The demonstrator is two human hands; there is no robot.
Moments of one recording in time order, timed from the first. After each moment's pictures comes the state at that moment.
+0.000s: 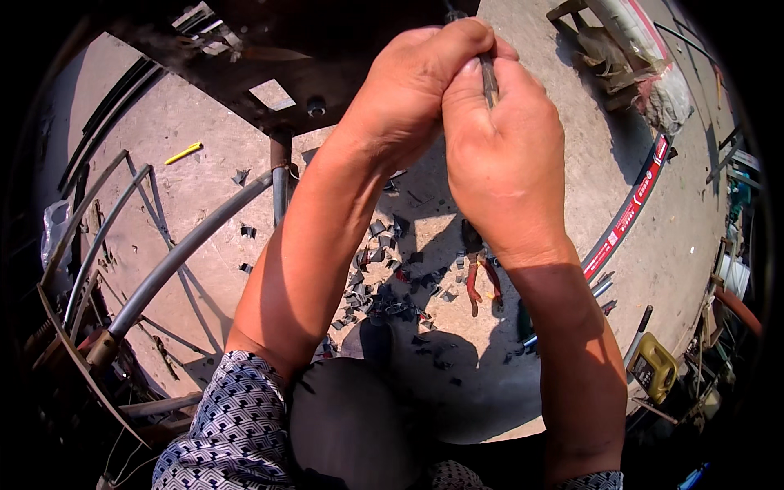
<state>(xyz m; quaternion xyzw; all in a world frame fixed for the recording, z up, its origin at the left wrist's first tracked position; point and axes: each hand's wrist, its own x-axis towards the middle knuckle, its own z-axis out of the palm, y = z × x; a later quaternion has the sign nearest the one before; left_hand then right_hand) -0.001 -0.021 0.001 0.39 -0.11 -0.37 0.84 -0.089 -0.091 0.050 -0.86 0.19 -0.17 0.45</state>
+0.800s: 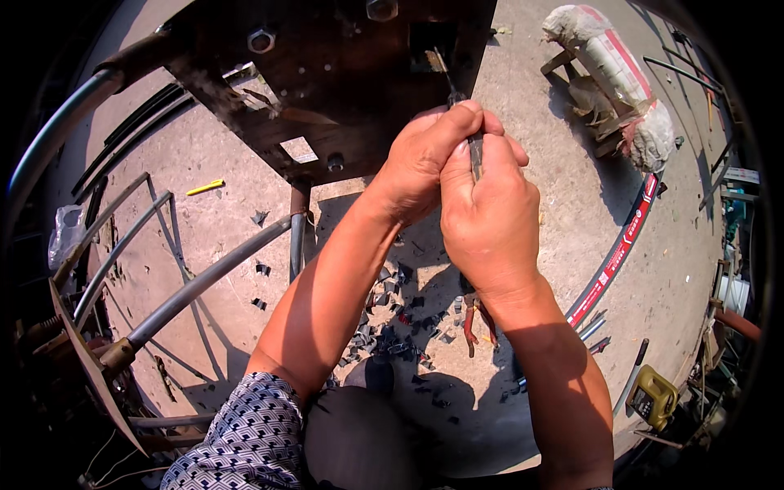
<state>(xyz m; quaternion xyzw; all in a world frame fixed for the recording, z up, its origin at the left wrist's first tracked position) -0.002 -0.018 -0.002 0.36 -0.14 -0.41 0.83 -0.091 -0.089 0.048 -0.89 0.17 -0.17 0.38</state>
